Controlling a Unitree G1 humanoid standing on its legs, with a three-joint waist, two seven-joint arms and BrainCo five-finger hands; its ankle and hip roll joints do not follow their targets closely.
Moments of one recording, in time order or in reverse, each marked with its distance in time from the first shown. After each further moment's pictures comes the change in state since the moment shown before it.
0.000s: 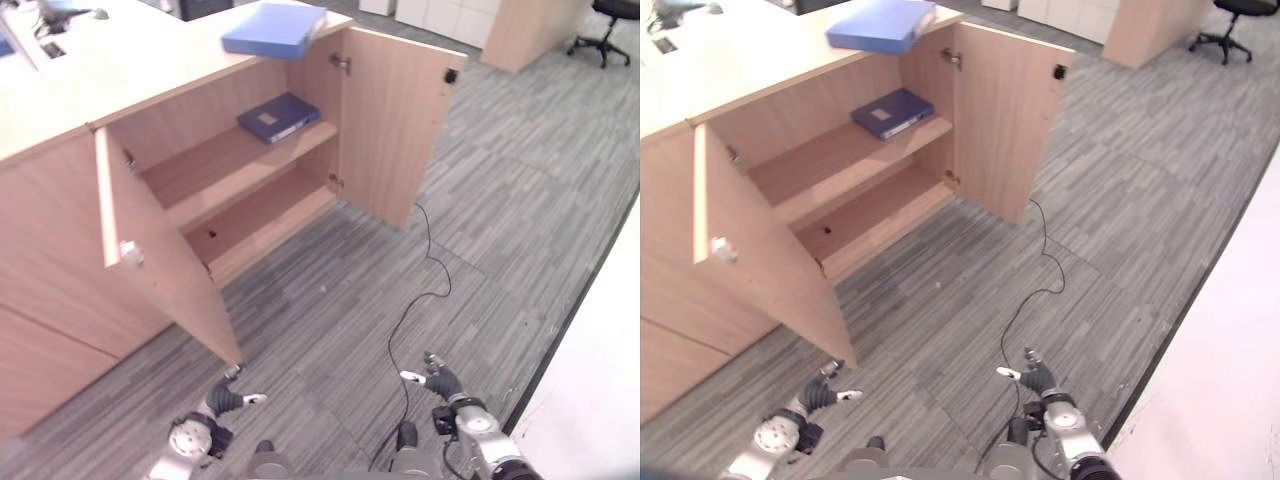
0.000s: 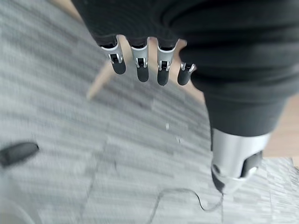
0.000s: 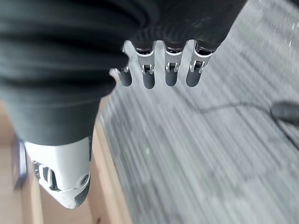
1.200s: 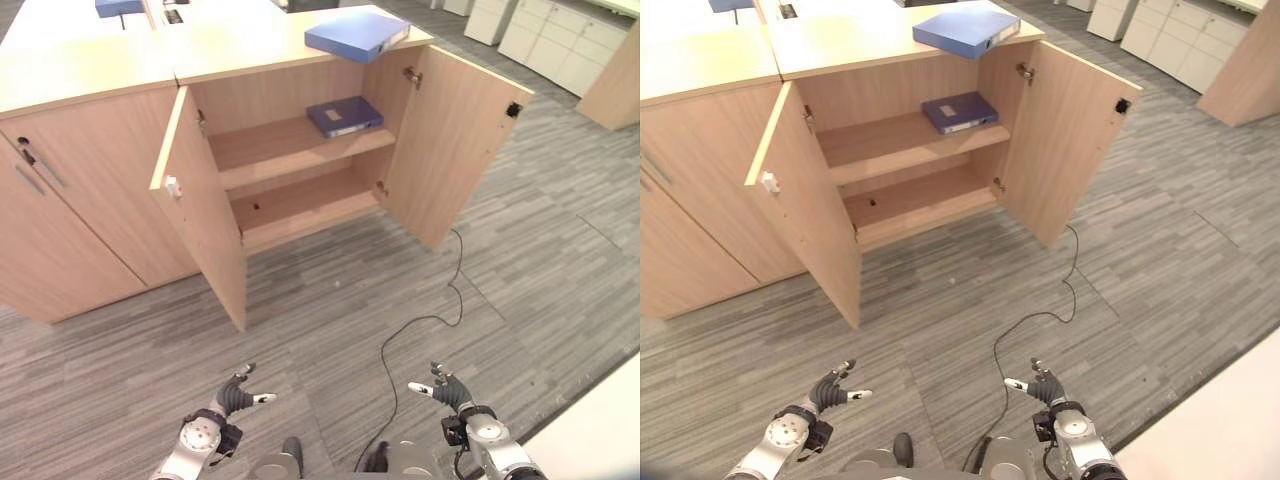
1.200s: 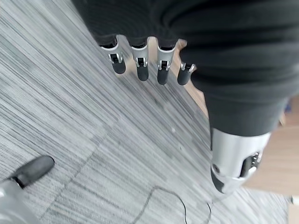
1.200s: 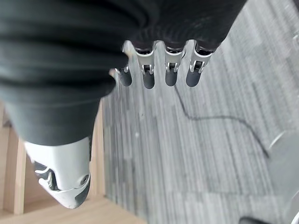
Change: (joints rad) left arm -0.017 0.085 0.014 0.016 0.017 0.027 -0.021; right arm 0.009 0.084 0.038 -0.001 -0.011 0.020 0.018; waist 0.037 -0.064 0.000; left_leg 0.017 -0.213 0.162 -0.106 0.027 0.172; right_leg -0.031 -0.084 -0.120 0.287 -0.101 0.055
